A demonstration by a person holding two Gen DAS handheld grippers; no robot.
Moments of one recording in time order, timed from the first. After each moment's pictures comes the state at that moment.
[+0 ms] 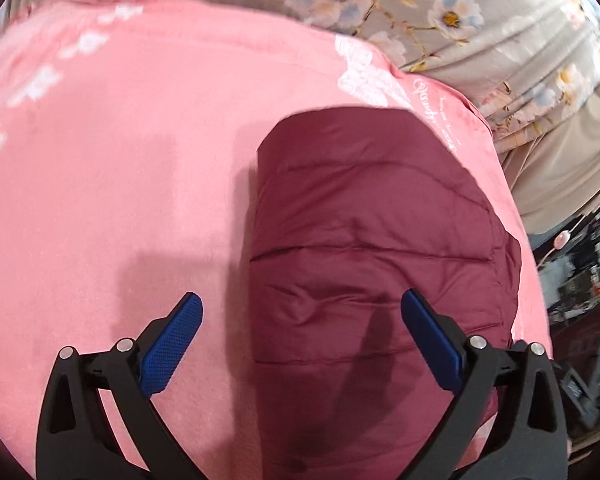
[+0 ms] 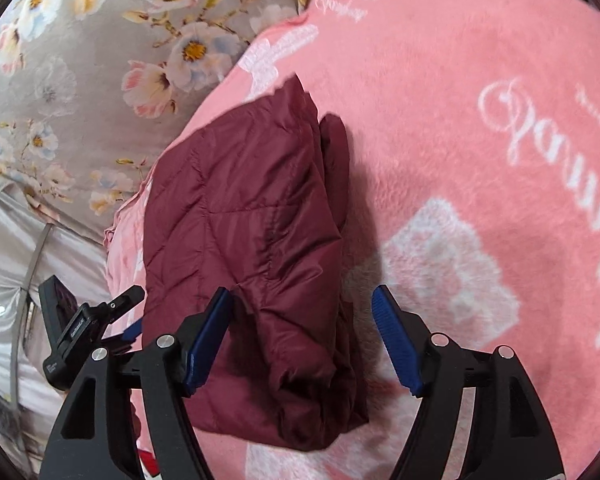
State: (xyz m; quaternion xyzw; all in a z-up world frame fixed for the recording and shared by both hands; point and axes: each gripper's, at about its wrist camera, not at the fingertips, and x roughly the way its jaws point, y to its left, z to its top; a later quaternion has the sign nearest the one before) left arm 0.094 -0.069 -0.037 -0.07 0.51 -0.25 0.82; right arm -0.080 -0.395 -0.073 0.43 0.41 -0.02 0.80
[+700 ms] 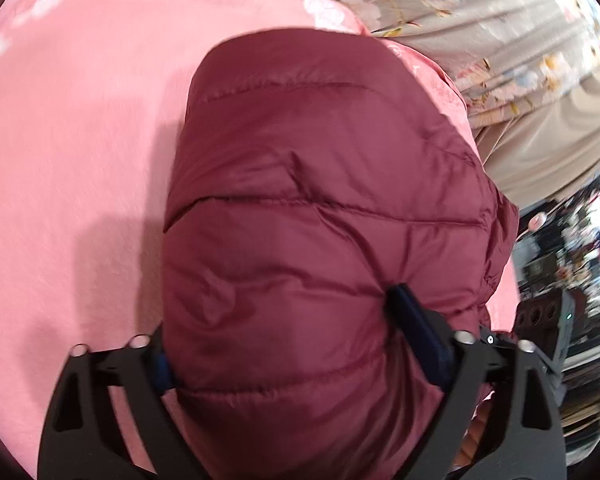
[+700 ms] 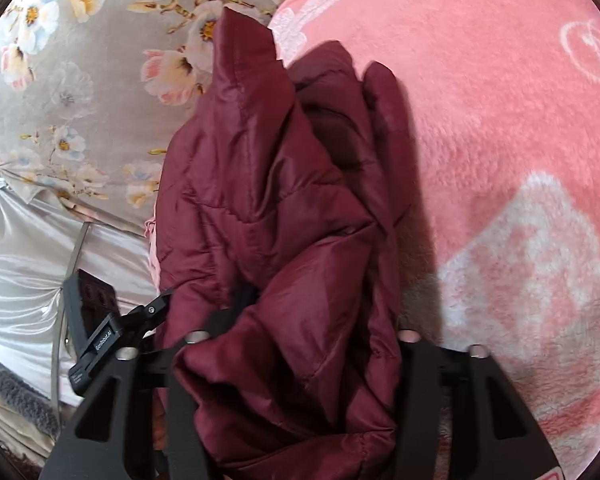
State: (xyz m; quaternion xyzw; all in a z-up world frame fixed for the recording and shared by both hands) left arm 0.094 -0.104 -0.060 -0.07 0.54 -0.31 0.78; right arm -0.055 -0.380 -0.088 0.47 0.39 0.07 0.79
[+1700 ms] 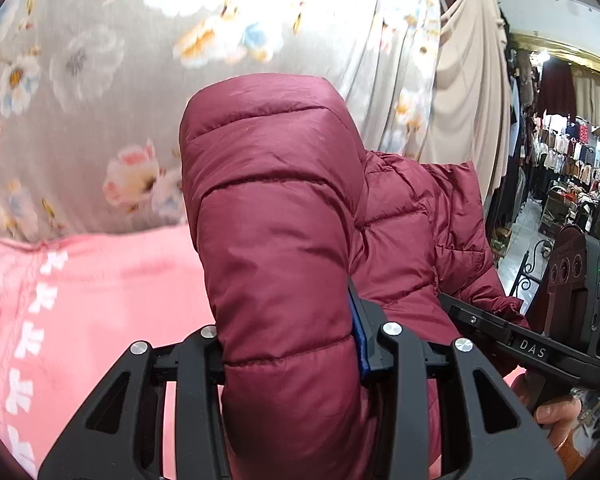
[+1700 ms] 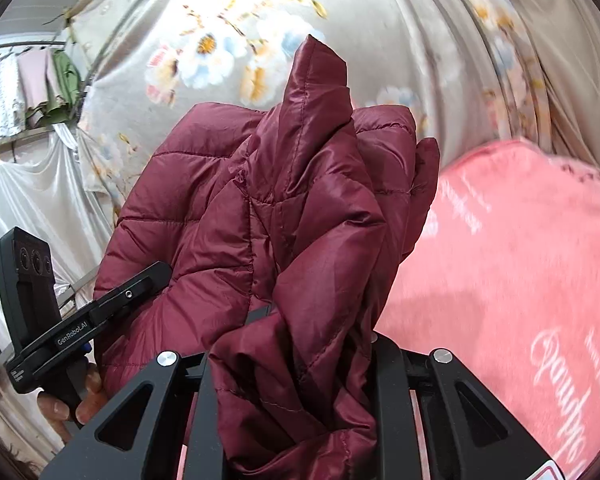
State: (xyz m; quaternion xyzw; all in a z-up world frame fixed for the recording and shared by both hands) left arm -0.005 -0.126 0.175 0.07 0.20 -0.41 0.89; right arm -0.110 -0.367 0.139 0.29 0.15 0.02 0.95
